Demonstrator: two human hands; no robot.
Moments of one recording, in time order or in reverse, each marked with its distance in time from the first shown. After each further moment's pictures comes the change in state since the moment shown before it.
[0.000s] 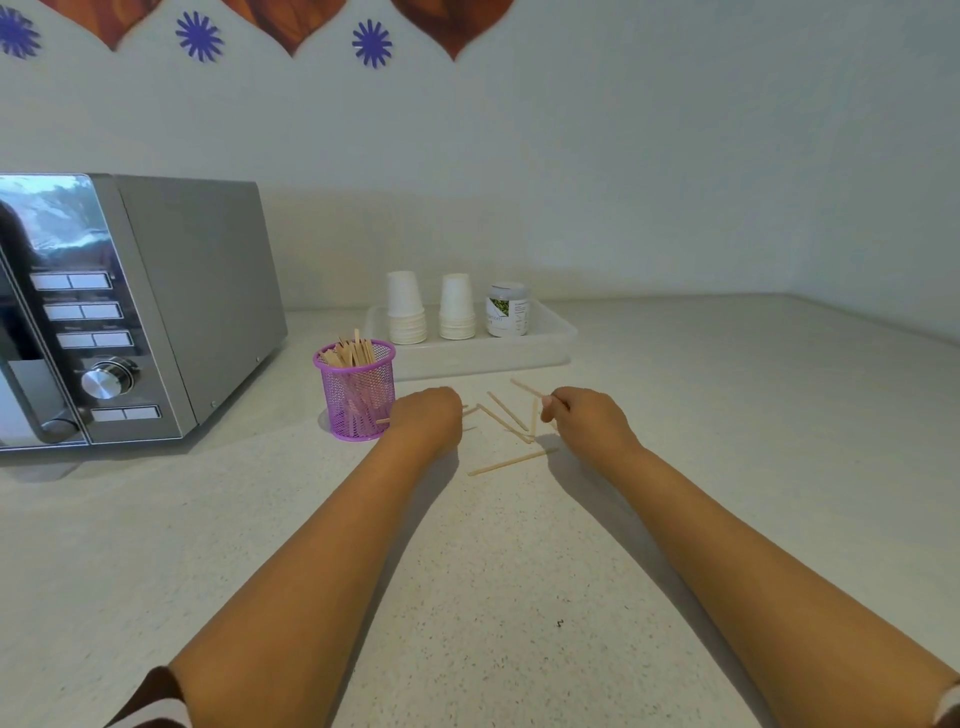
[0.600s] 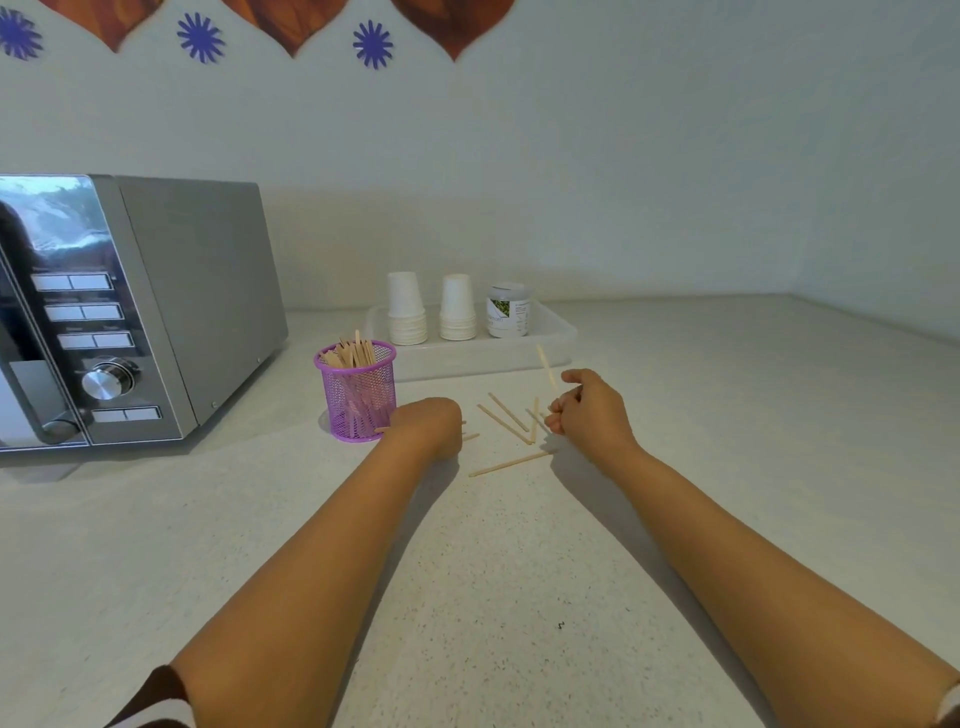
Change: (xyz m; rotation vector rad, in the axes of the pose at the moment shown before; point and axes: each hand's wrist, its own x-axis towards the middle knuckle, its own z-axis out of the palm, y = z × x) left_hand 0.003 -0.004 0.005 -0.012 -0.137 -0.004; right_hand 0.002 -0.007 0.000 0.502 0.092 0.199
